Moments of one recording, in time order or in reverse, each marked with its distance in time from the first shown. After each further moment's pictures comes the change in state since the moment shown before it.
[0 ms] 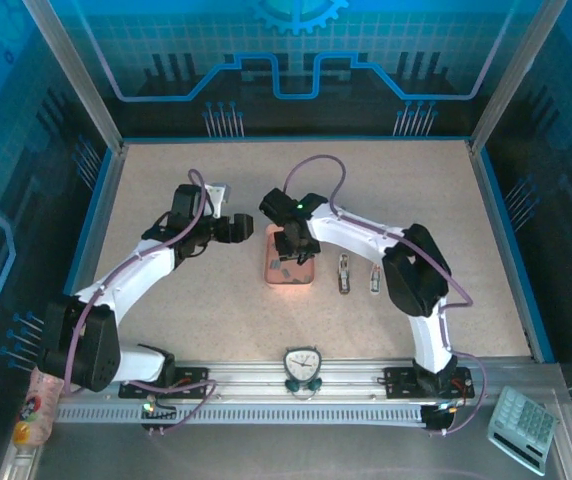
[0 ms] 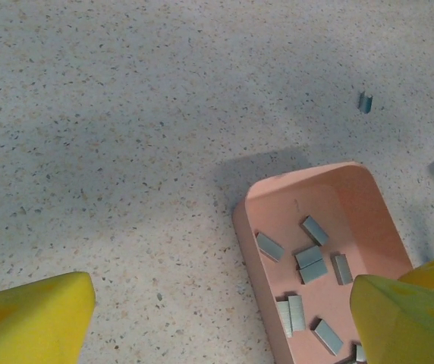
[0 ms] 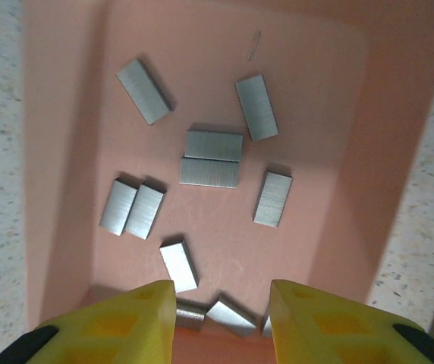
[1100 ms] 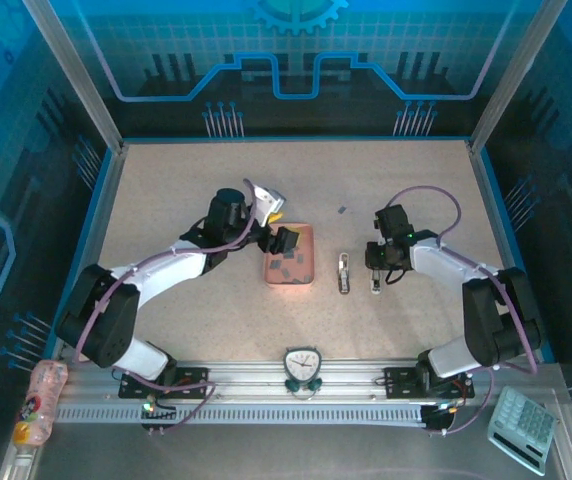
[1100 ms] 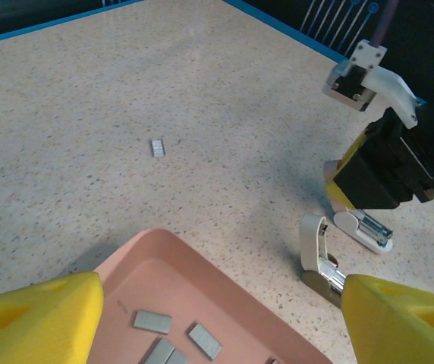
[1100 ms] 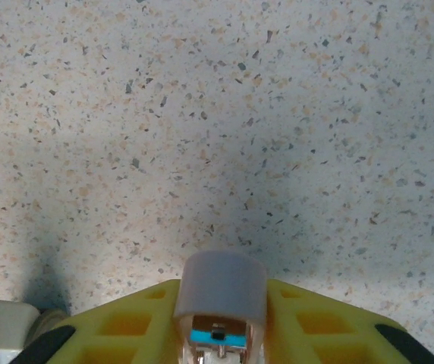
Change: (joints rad) left arm -0.216 0.148 -0.015 0.419 0.237 0.215; right arm -0.519 -0.565 -0.845 0.498 -0.060 -0.351
